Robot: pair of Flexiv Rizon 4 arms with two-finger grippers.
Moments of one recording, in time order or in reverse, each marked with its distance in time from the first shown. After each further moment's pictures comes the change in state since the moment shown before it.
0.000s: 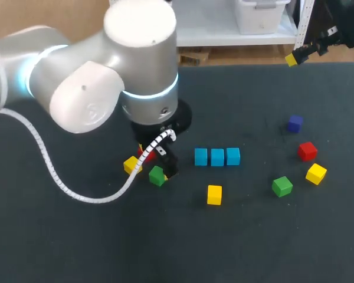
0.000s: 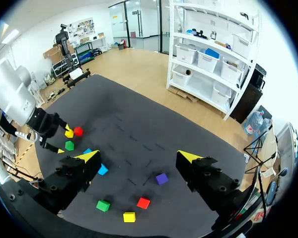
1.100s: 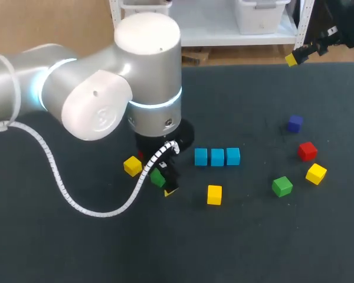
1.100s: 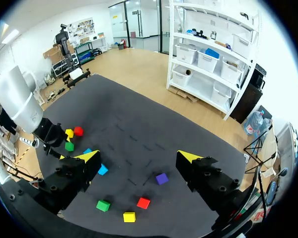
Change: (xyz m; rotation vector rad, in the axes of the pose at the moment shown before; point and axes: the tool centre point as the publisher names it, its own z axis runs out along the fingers) left arm 0.014 -0.026 0.034 0.096 0.087 -0.001; right arm 0.000 0.000 0.000 0.000 0.000 0.000
